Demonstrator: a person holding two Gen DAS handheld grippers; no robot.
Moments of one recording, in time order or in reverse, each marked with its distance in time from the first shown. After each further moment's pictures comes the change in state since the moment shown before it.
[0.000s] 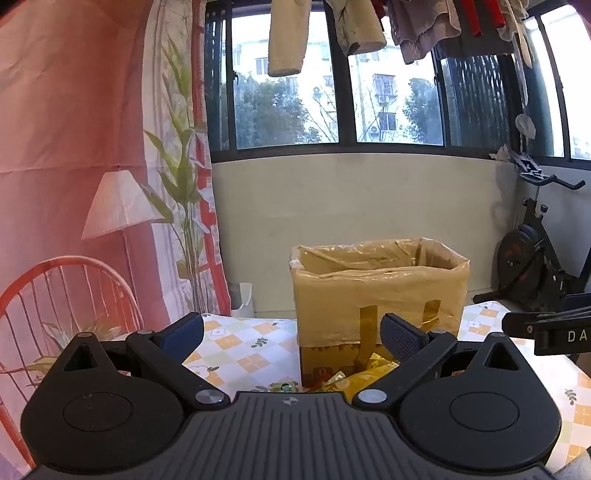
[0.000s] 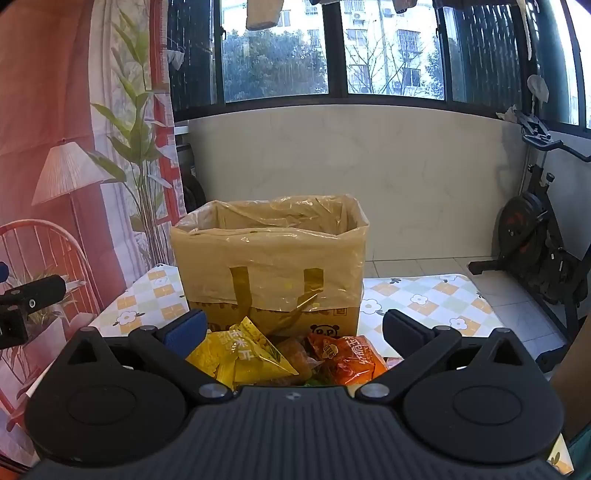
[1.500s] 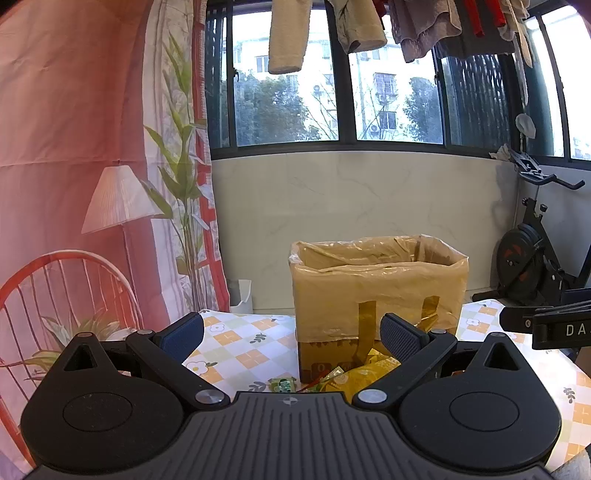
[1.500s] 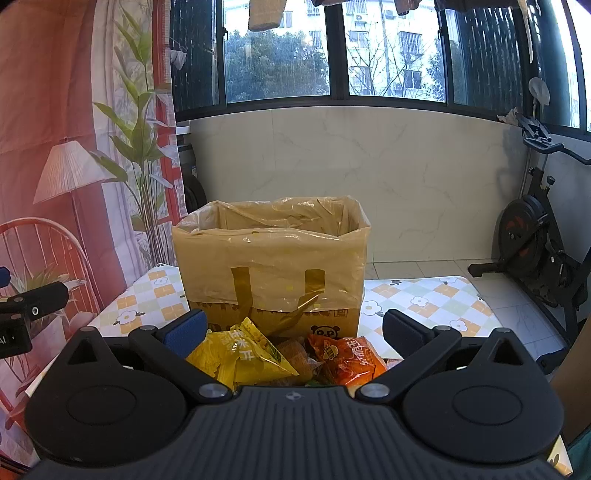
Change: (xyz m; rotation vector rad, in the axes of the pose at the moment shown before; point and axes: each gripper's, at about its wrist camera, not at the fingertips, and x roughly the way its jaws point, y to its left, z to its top) left arm -0.004 -0.006 -0.006 0.001 -0.012 0.013; right arm -0.003 0.005 0.004 -0.006 -0.006 -0.005
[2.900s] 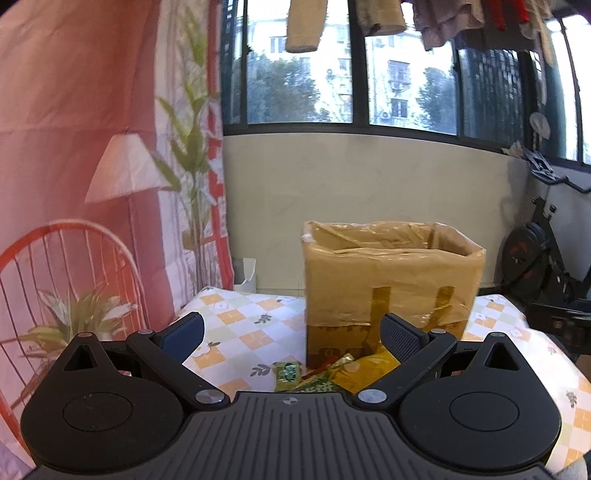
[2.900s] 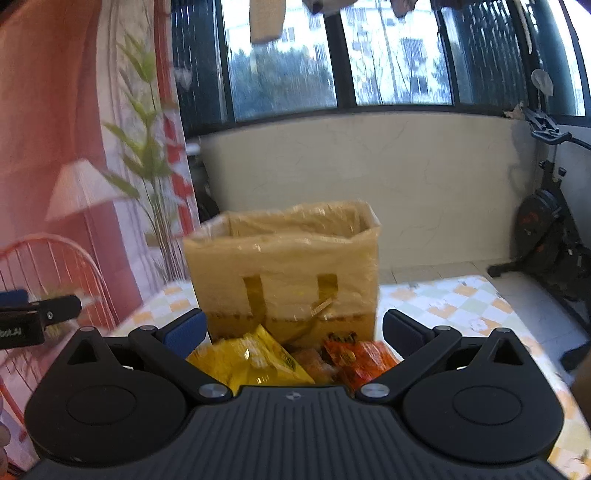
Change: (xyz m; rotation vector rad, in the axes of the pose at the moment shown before) left arm 0.019 0.018 -0.009 -0.067 0.070 0.016; right arm 0.006 -0.012 -0.024 0.055 -0.089 0.077
